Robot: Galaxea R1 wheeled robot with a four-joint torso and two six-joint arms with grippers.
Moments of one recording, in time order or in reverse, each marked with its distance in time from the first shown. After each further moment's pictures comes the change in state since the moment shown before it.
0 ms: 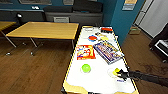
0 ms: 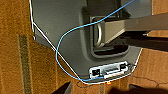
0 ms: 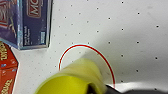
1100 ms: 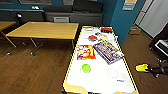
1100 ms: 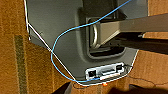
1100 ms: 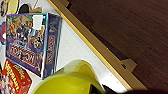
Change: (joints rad) left arm 0.000 0.013 0.004 -0.001 -0.008 0.000; right arm 0.185 -0.541 0.361 -0.016 -0.211 -0.010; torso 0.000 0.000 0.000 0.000
